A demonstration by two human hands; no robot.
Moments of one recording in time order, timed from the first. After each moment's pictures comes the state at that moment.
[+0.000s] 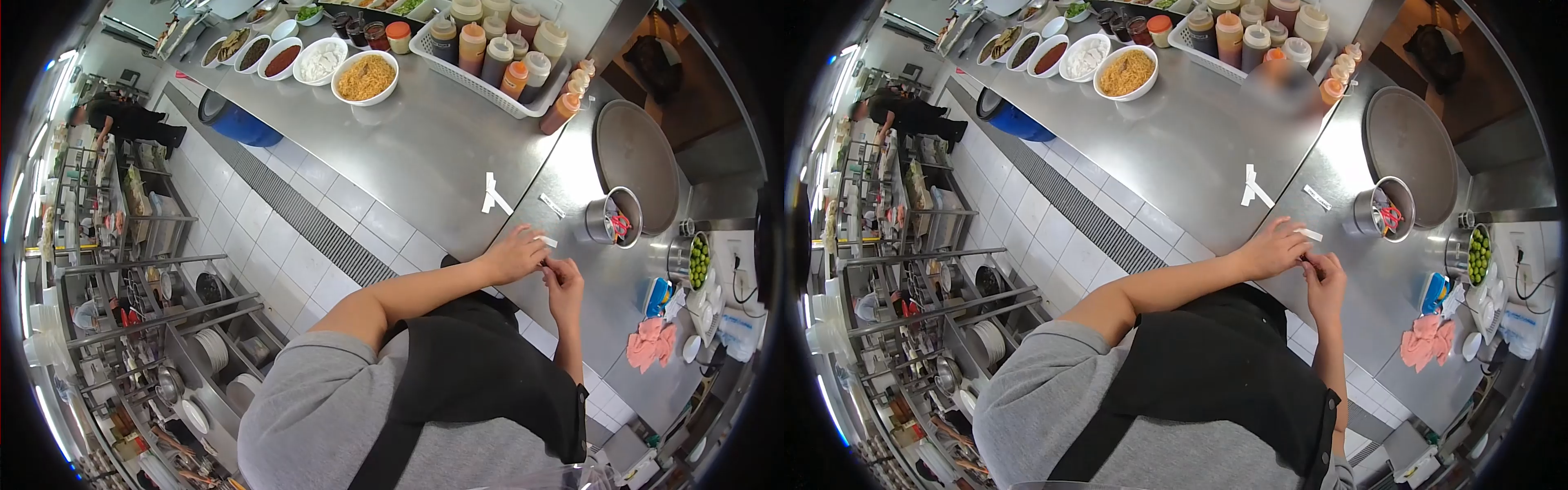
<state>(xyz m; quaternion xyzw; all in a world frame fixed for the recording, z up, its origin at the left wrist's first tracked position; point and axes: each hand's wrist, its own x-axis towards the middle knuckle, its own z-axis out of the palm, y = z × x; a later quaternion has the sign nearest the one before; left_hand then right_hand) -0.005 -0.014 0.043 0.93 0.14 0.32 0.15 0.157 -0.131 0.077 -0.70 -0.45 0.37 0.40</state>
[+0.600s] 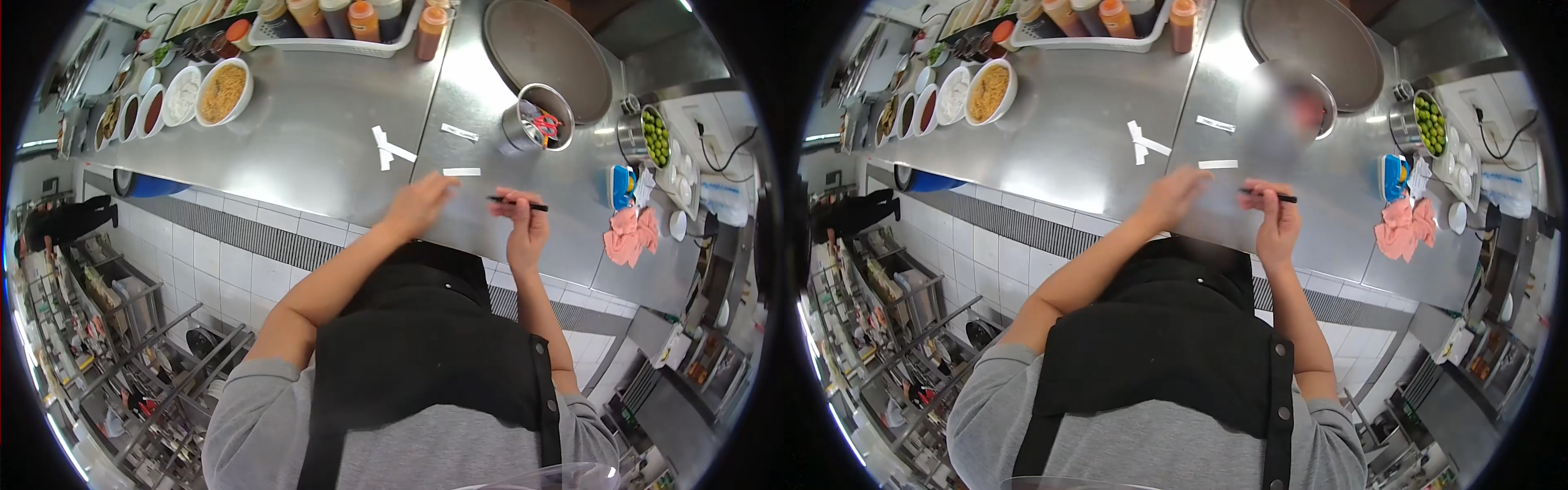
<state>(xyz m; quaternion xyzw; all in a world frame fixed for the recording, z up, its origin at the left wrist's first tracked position) -0.016 -0.007 0.026 0.85 0.26 0.19 0.42 0.149 -0.152 0.093 -0.60 -0.30 0.33 0.67</state>
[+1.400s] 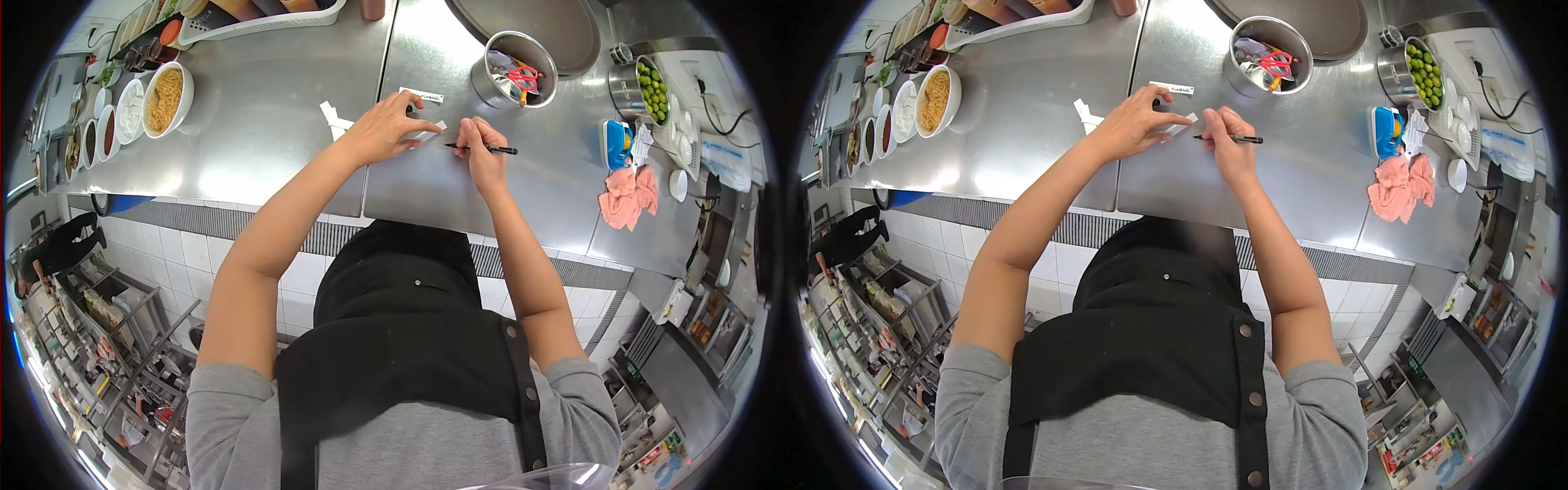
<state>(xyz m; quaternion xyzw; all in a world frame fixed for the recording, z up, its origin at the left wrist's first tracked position) 0.037 0.080 0.023 0.95 0.06 0.09 0.31 0.200 -0.094 0.013 -0.66 -0.30 0.35 0.59</state>
